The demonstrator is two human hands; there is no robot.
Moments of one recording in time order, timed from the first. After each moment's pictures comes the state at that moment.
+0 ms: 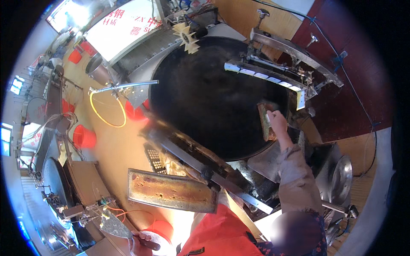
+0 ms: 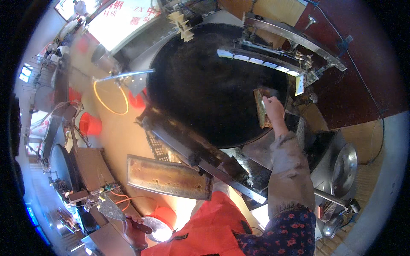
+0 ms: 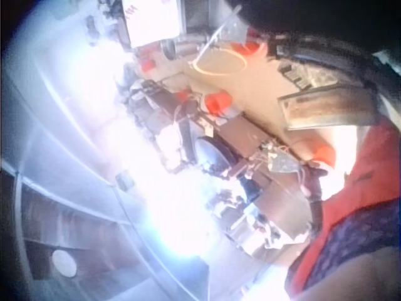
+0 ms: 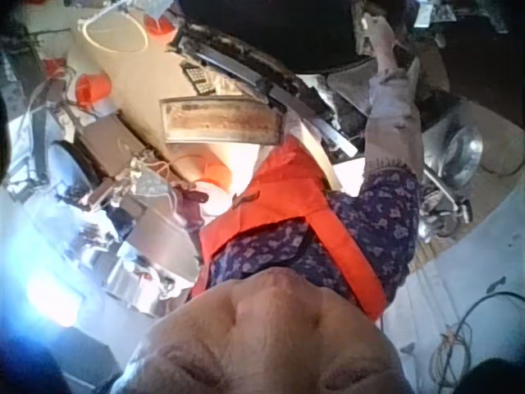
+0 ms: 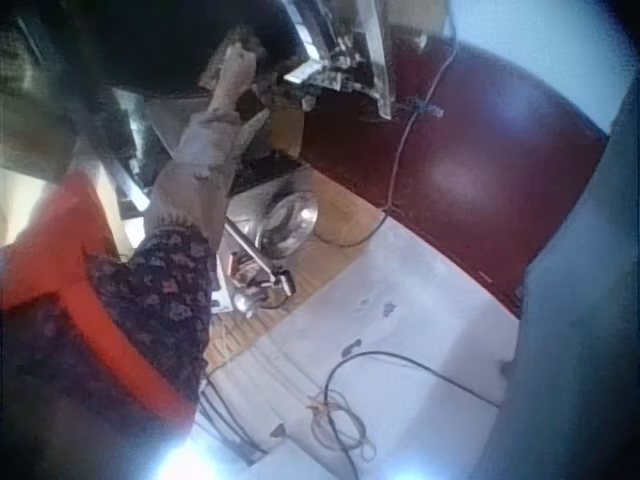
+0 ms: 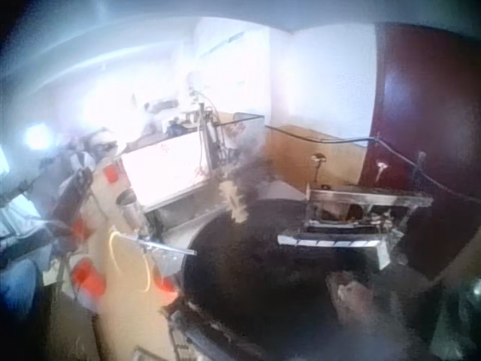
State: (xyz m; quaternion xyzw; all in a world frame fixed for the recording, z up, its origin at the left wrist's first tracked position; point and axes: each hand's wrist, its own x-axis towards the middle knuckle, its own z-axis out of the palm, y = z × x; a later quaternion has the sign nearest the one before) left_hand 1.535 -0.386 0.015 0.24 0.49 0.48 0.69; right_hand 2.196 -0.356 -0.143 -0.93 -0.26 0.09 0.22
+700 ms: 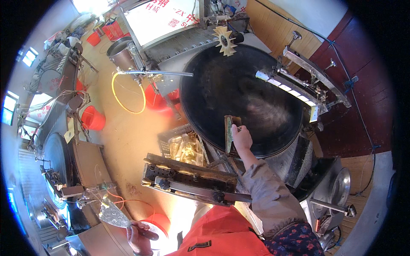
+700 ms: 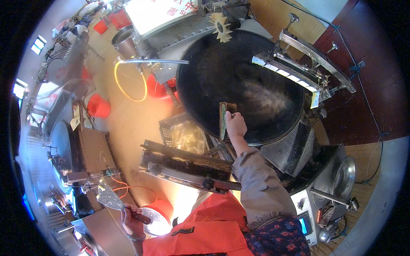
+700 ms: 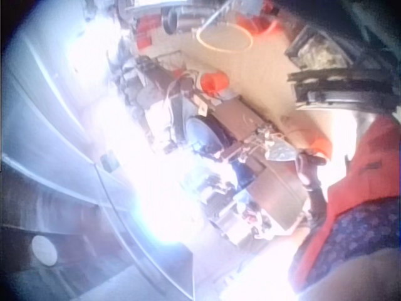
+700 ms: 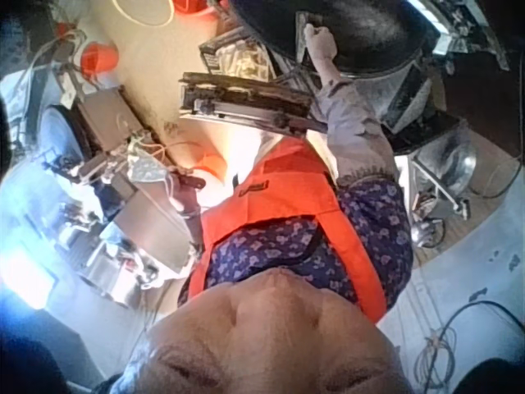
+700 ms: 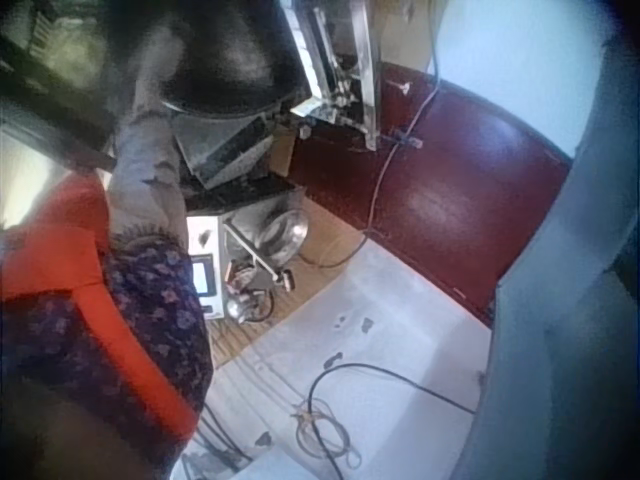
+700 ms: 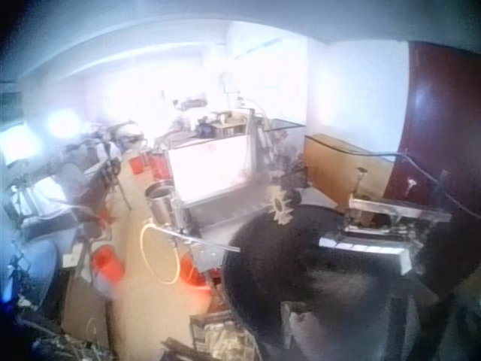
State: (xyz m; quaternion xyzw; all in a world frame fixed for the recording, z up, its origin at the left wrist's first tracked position) left_hand 1.473 -0.379 0.025 0.25 0.49 0.54 0.64; right_hand 1.942 -0.251 -0.141 -0.92 -0.26 0.16 0.23
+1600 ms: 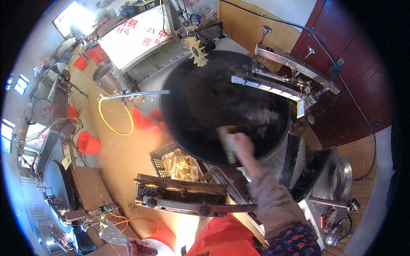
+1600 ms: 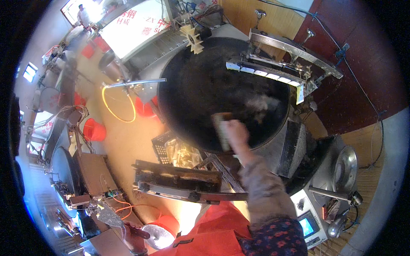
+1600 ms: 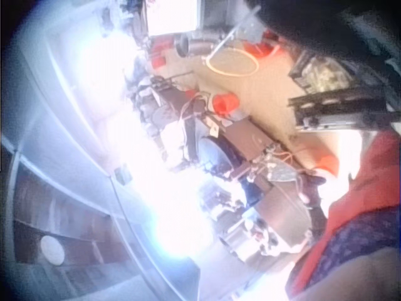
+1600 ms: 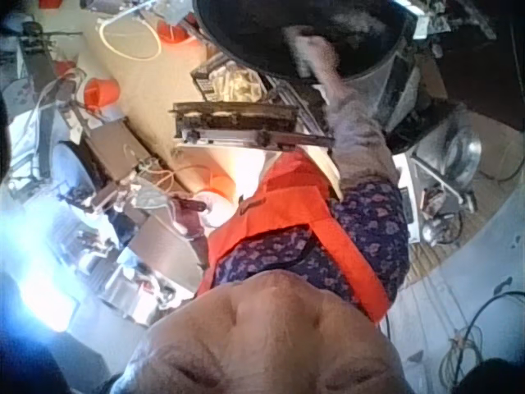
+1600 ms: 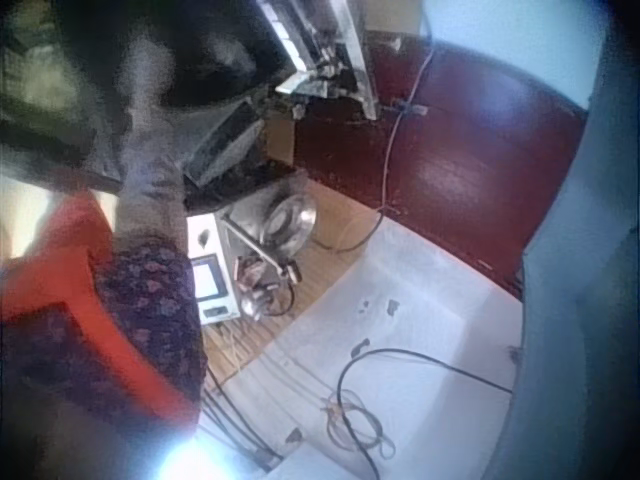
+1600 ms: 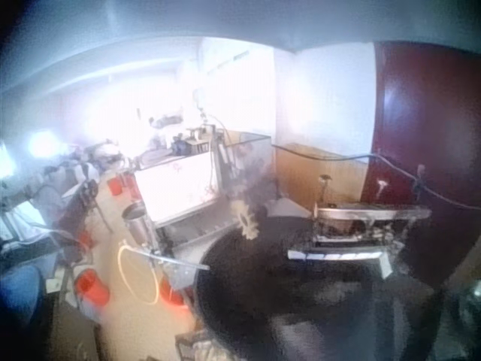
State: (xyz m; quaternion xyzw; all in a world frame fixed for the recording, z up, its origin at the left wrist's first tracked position) left_hand 1.490 -0.385 0.025 0.30 0.52 0.52 0.61; right_hand 2.009 -0.295 -0.138 -0.90 -0.26 0.22 0.29
